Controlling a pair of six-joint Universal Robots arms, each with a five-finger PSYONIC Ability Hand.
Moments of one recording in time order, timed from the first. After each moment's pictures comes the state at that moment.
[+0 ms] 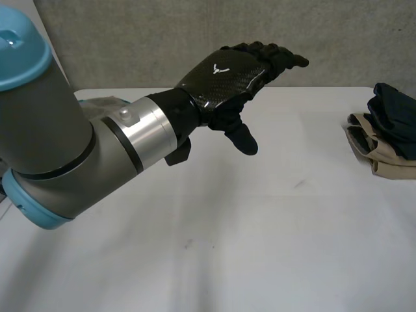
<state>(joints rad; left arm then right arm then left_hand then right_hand) 4.08 -1.88 -1.20 3.20 -1.02 3.14 0.92 -0.94 1.16 -0.17 1.03 2.69 0.16 0.20 0.19 0.20 0.05 0.23 0.21 0.21 0.21 0.04</state>
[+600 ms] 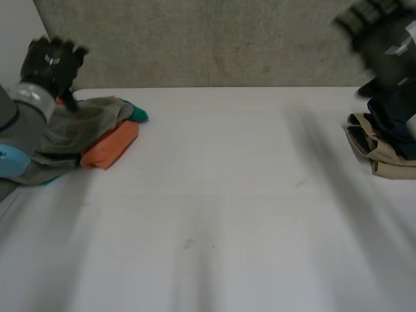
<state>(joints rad) 4.60 -2.11 -1.14 3.33 -1.44 3.71 1.61 -1.48 1.74 -0.67 1.02 2.63 0.16 0.20 0.19 0.20 0.05 0.23 0.21 0.21 0.21 0.04</state>
